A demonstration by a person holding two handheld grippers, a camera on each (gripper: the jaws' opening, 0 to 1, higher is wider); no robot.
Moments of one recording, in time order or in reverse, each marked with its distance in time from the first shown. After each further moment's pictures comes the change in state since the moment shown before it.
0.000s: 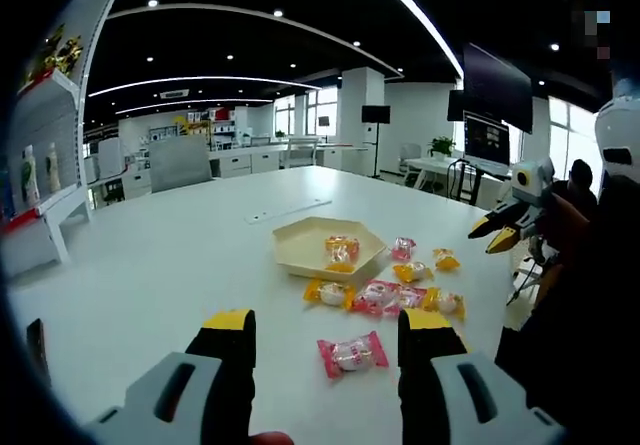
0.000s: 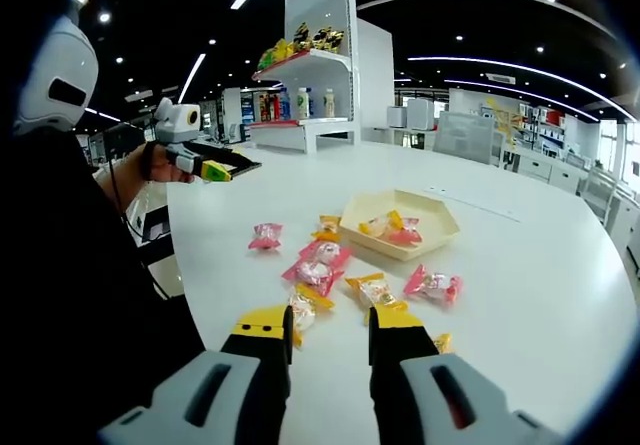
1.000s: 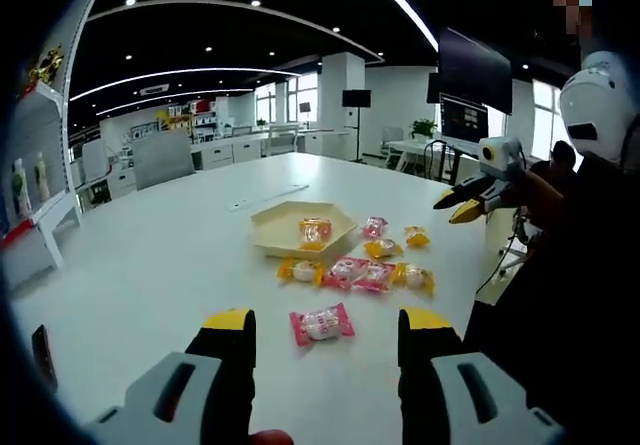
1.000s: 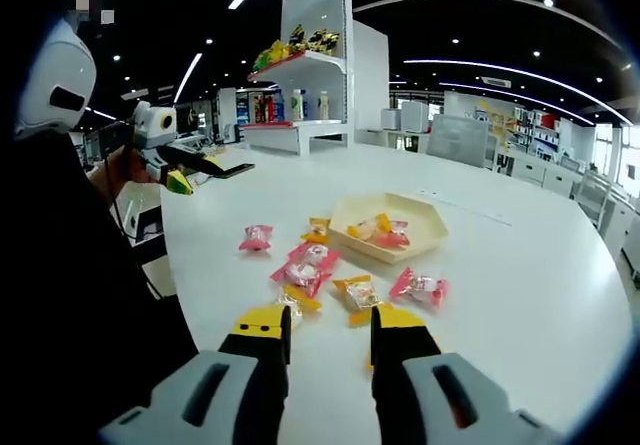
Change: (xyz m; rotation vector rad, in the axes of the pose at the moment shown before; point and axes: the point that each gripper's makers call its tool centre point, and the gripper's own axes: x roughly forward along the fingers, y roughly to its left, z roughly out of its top) left arm -0.031 -0.033 -0.011 0.047 0.059 -0.065; right arm -0.006 -0.014 0.003 -0.009 -0.008 -0.033
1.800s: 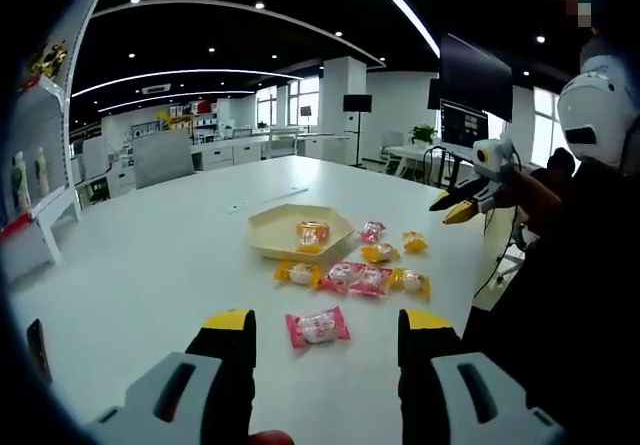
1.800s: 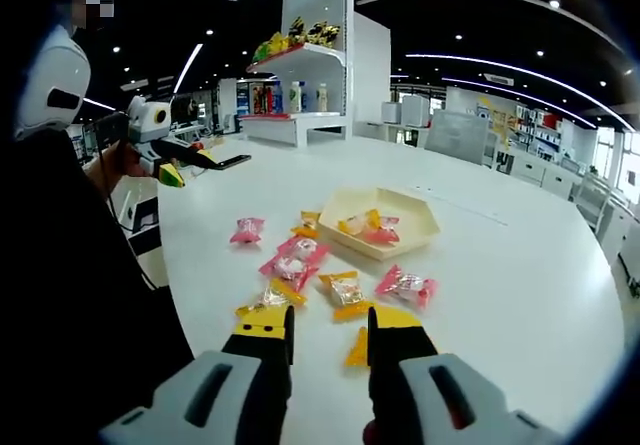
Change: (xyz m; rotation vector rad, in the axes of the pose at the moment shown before) left arm 0.003 -0.002 0.000 -0.018 -0.011 -0.008; right arm 0.000 -0.016 0.000 -0.029 0.047 0.000
